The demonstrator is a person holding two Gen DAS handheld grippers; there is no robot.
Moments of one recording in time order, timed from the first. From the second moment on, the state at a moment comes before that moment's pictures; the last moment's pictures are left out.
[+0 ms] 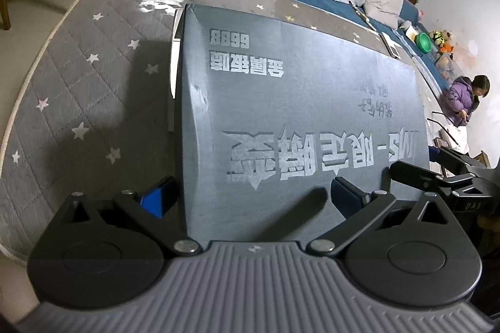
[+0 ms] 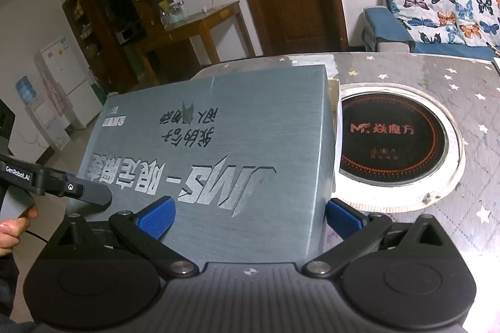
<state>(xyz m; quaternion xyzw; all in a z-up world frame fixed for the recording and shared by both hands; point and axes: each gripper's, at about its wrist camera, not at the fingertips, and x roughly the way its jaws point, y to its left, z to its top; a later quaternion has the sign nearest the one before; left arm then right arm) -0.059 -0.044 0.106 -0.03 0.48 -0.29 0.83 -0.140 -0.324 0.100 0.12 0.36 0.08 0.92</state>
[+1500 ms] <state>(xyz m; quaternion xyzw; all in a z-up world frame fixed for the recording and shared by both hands) 0.102 -0.102 0.118 -0.05 0.52 -0.26 0.81 0.019 -0.379 0.115 0.13 0.38 0.06 0.91</state>
